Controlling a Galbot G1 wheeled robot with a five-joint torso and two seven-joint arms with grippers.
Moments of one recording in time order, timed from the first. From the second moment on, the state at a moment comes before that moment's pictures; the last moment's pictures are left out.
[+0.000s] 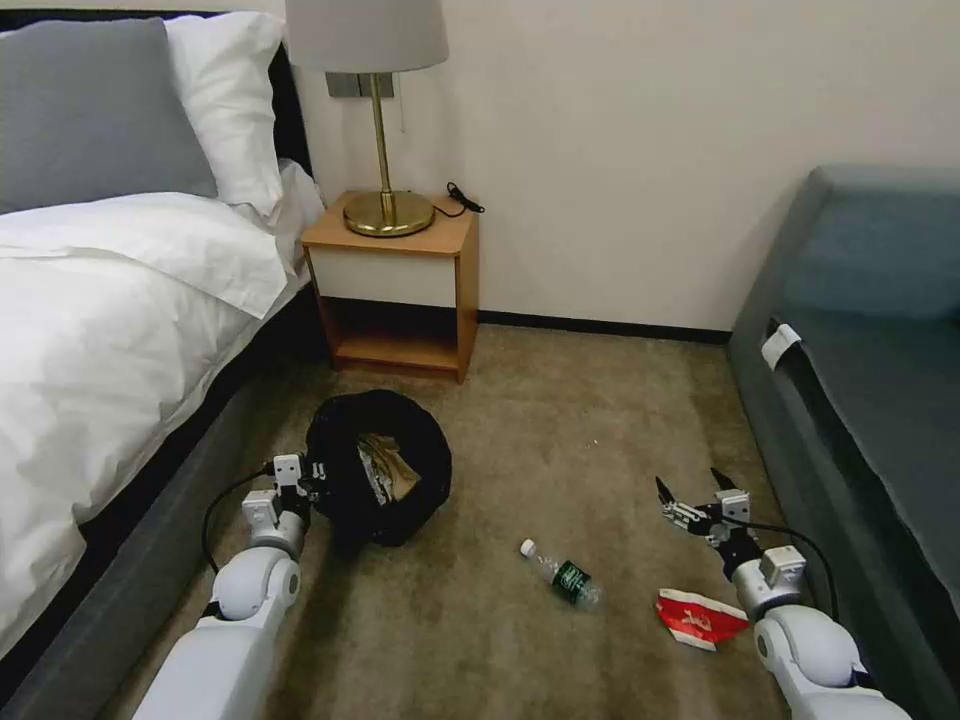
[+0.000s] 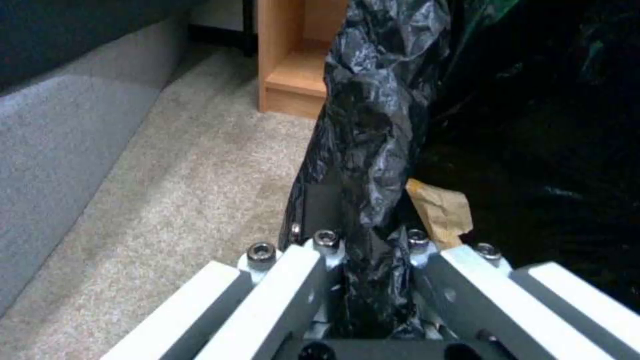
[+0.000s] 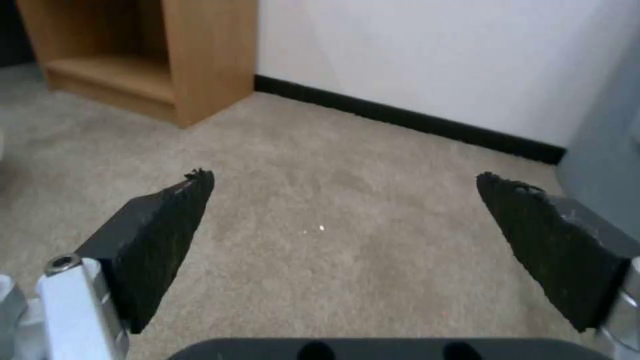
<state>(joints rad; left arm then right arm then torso) 1.11 -1.23 -0.43 -1.45 -0.44 0.07 -0.06 -1.29 1.11 0.54 1.48 0.30 0.18 -0.21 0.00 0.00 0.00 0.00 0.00</state>
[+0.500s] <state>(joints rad) 1.10 -1.24 -0.45 -1.44 -0.41 0.09 -0.06 -1.09 0.92 0.27 1.46 0.36 -0.04 -0.27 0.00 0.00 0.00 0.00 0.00</state>
